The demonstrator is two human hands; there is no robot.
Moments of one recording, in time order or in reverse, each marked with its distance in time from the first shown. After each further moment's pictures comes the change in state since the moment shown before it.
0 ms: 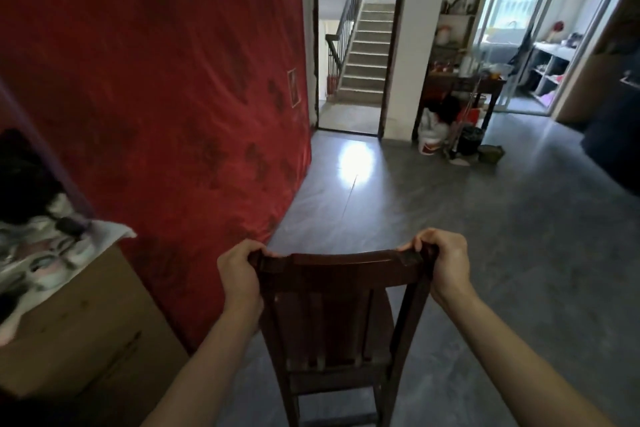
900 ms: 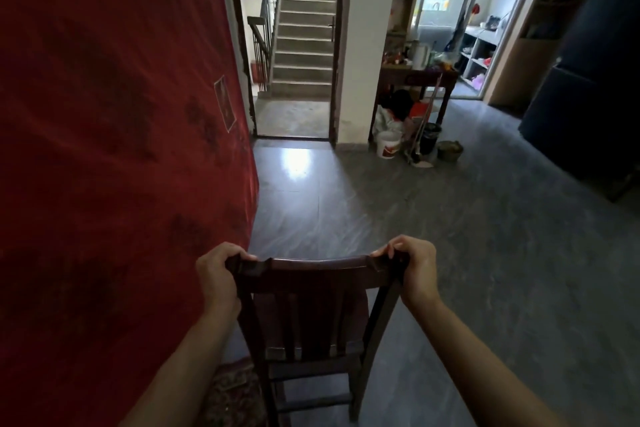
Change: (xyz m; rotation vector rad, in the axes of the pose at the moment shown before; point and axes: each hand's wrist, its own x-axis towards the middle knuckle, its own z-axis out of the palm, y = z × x) left_hand 0.629 -0.113 0.242 0.070 -0.232 -0.068; right_hand 0.538 0.181 0.192 -0.302 0.216 -0.116
